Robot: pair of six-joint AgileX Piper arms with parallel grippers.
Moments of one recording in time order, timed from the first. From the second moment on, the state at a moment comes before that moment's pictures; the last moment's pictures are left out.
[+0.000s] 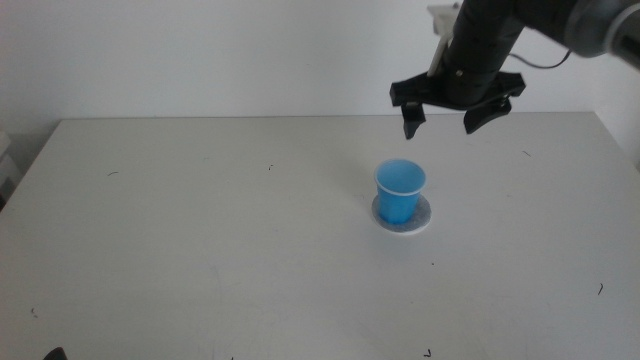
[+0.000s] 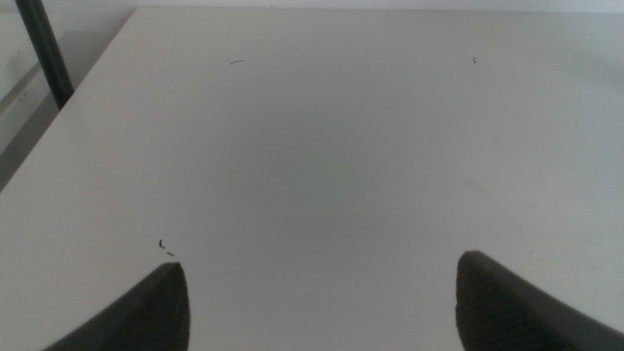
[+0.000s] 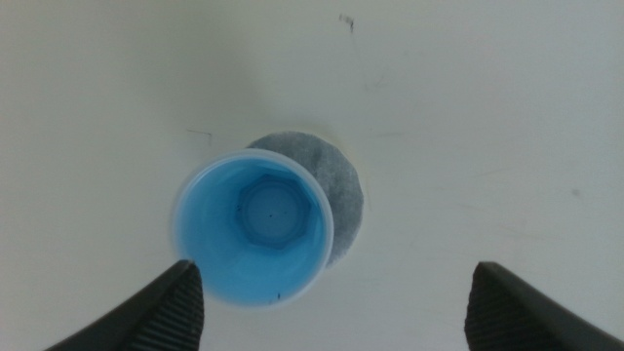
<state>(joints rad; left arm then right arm) -0.07 -0.01 0.03 0.07 0.37 -0.15 0.40 2.04 -1.98 -0.06 1.23 0.31</state>
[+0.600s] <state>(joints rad) -0.07 -0.01 0.03 0.07 0.37 -0.15 0.37 1.22 -1.36 -0.11 1.05 0.31</state>
